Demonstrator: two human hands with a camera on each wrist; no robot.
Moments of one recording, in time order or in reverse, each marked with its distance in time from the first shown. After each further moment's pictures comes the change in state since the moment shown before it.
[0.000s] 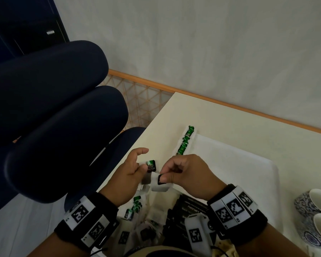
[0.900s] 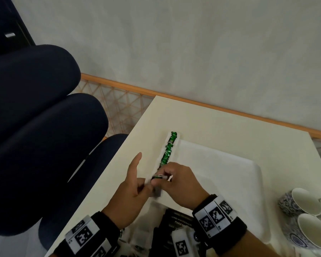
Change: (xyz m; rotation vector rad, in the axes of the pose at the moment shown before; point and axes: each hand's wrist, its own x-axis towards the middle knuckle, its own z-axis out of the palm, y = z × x) left_hand 0.030 -0.003 0.047 0.072 -0.125 0.039; right_hand 0.021 0.050 -0.015 -0.240 0.182 0.062
